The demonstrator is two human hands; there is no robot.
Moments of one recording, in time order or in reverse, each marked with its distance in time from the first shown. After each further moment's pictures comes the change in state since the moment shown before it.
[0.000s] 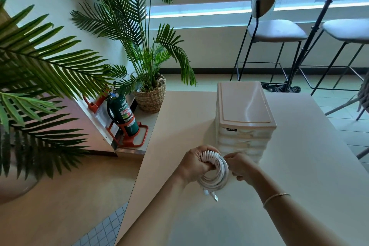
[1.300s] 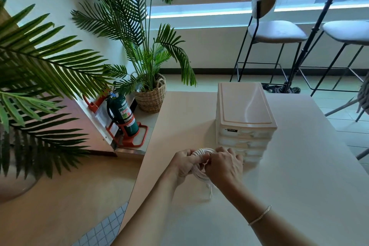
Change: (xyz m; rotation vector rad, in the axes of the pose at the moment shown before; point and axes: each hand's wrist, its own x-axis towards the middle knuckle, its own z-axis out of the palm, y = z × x) left_hand 0.003 -0.014 -0.020 -0.478 0.078 -0.434; right_hand -0.035 -0.024 0.045 -0.766 0.408 -0.379
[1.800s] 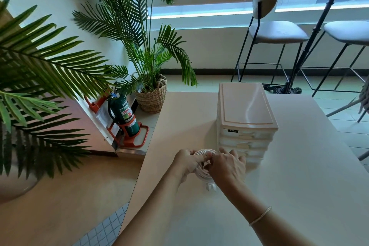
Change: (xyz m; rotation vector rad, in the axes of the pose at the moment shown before) left_hand 0.006 0.001 0.006 0.164 0.076 0.041; right_hand 0.004 0.005 0.004 -0.061 -0.024 0.018
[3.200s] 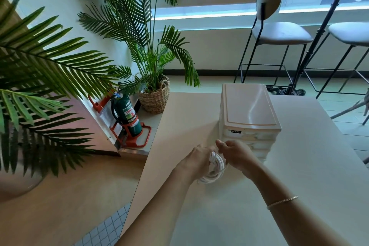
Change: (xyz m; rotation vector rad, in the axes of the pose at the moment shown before) left_hand -0.013 0.022 0.010 1.075 -0.076 0.395; right_hand 0.022 0.019 -0.033 0.669 -0.165 0.096
